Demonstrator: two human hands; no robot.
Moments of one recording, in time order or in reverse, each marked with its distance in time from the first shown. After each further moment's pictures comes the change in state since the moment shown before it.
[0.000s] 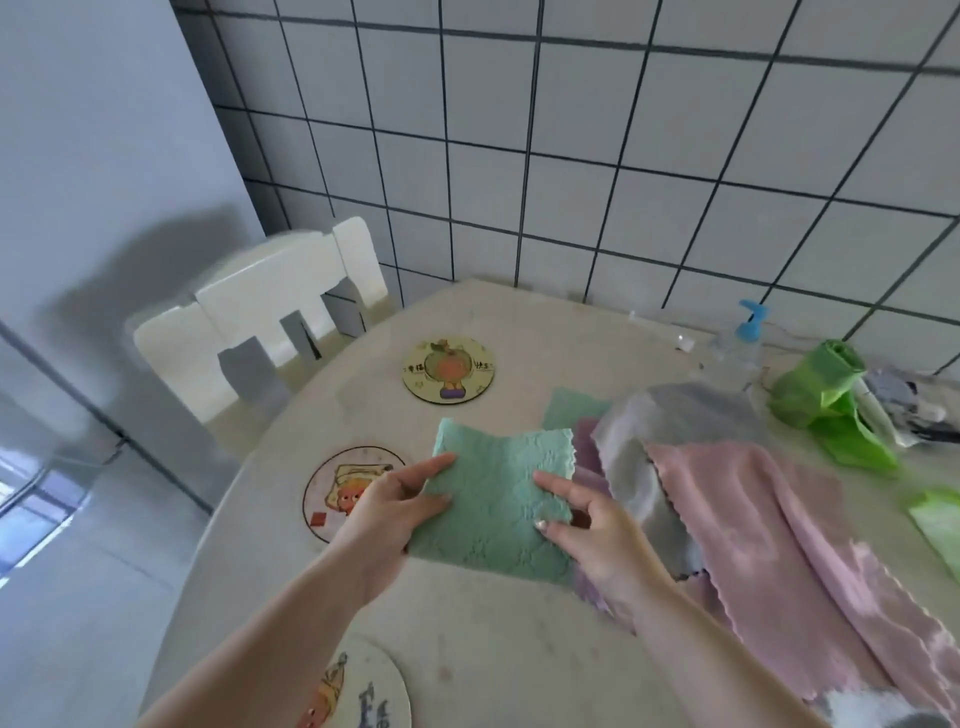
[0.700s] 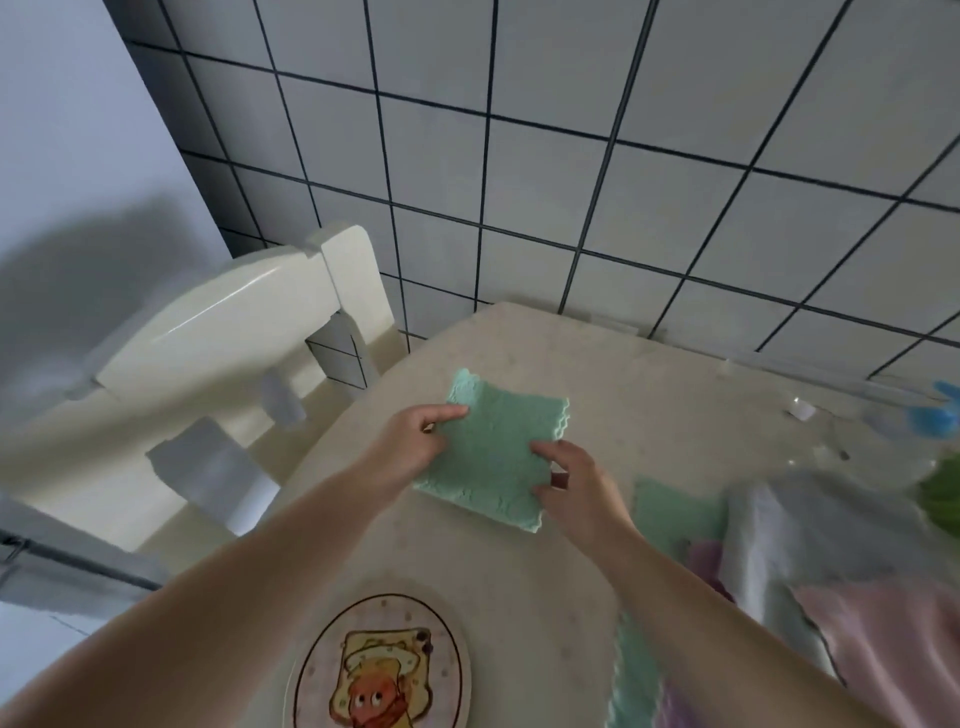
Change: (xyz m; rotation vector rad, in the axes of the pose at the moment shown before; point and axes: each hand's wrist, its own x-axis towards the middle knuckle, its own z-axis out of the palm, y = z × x) left_hand 0.284 0.095 -0.074 0.646 -0.045 0.201; right_hand 0.271 -0.017 0.067 -0.327 0.160 0.049
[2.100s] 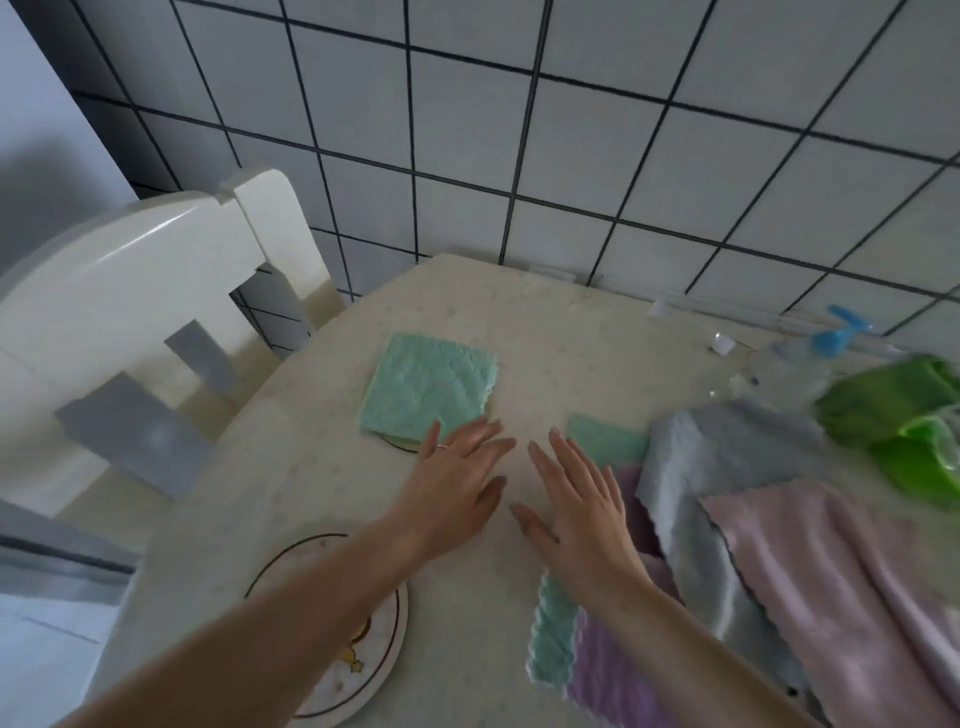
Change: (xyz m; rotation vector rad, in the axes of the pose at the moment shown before) left_hand -0.067 -0.018 0.106 0.819 -0.118 0.576; right_hand -0.089 0.057 -0.033 -0.641 0.072 -0.245
